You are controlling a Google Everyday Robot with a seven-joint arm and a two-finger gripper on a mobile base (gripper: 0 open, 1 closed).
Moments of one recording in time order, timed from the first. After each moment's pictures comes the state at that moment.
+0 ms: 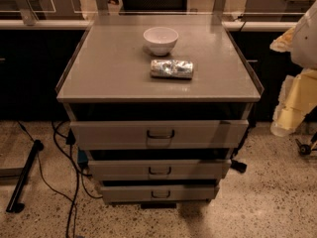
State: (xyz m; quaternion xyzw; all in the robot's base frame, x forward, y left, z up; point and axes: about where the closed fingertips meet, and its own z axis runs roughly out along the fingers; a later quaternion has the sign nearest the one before) arm 0.438 -0.216 0.977 -0.60 0.78 -0.04 0.16
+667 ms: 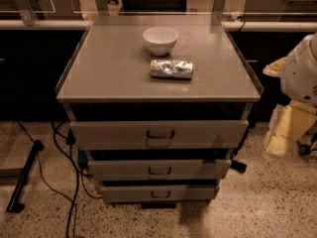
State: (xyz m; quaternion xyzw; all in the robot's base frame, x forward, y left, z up) arm 0.424 -0.212 0.931 -0.60 0.78 -0.02 0.16
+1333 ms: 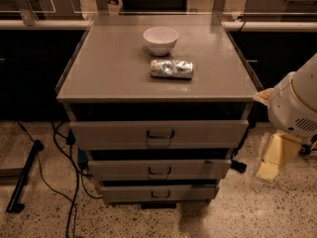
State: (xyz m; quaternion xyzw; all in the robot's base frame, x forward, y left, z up) arm 0.408 -0.209 0.876 -0.60 0.79 0.01 0.14
